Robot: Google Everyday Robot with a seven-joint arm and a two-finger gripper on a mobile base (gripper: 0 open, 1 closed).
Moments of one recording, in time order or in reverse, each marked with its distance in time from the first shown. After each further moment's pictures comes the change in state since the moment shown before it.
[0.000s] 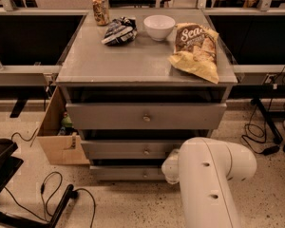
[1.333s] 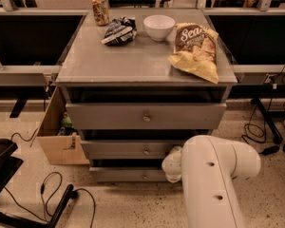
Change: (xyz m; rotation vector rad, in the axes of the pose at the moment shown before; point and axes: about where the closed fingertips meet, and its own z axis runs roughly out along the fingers) arm -0.002 -0.002 -0.018 -0.016 -0.003 0.011
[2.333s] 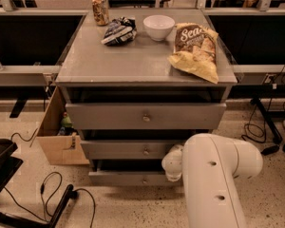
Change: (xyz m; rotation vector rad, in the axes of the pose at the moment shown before) arm -0.001 -0.004 -0.012 0.000 0.000 0.000
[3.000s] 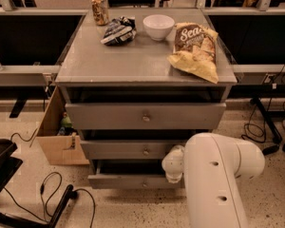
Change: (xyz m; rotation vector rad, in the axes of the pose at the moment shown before) arm 0.002 0.005 -0.006 -0.013 0.001 -0.005
